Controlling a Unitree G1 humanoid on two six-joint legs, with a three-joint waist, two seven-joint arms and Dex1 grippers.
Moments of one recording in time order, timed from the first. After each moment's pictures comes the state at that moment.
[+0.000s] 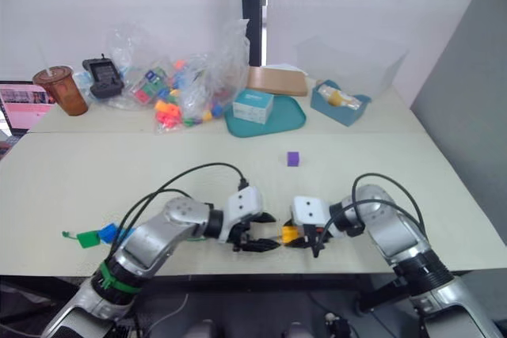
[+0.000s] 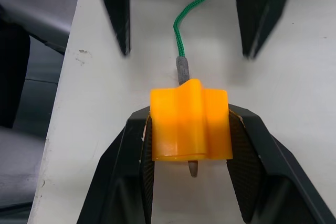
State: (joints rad) left arm -0.47 0.44 -0.39 -0.23 -0.25 0.69 -0.96; right arm -0.50 -0.73 0.33 0.01 0.04 0.18 1.35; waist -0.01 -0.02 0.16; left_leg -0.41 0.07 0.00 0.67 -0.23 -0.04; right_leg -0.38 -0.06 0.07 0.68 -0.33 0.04
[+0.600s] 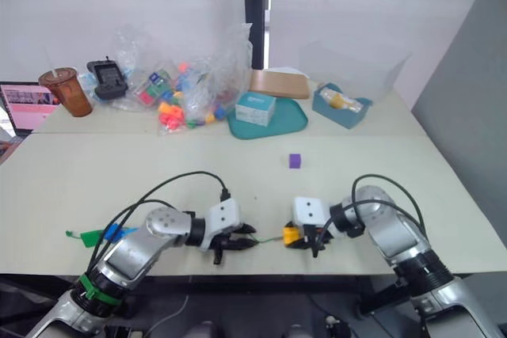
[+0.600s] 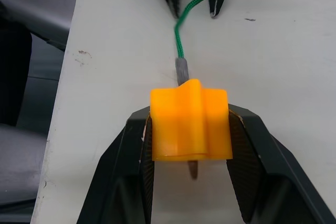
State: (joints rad) left arm -0.42 0.48 -0.44 -0.15 -0.12 0.49 -0.95; right arm -0.50 -0.74 0.34 0.00 0.04 0.20 1.35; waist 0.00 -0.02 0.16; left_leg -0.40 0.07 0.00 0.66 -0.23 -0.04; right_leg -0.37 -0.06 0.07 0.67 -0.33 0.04
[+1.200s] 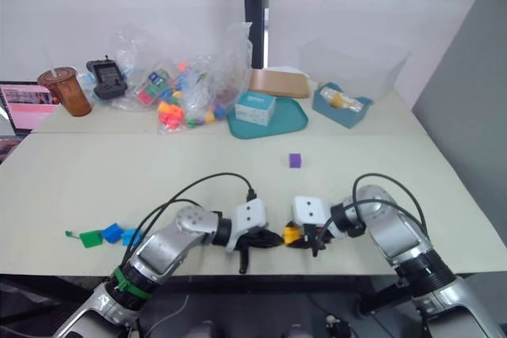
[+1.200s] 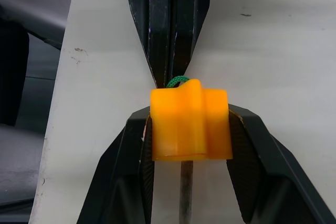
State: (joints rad) left arm -0.49 0.33 -0.49 -0.09 -0.12 0.51 -0.96; right arm -0.50 -0.75 0.34 -0.01 0.04 0.22 1.34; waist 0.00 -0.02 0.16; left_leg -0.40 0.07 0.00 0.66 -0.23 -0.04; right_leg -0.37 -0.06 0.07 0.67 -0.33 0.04
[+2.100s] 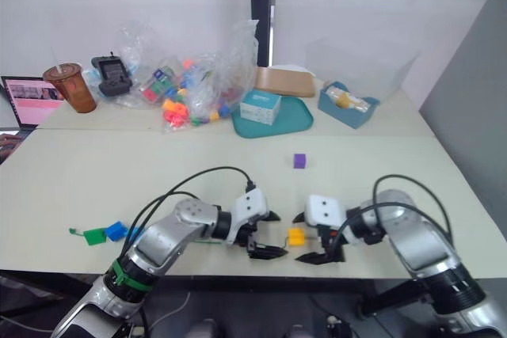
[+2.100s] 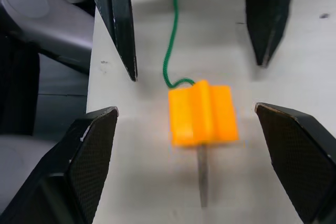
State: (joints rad) left arm -0.55 0.31 -0.47 -0.11 -0.17 0.63 -0.95; right arm -0.34 -0.89 0.17 -0.21 0.18 0.35 1.34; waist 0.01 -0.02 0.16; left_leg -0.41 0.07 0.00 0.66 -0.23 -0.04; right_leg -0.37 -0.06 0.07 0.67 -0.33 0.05
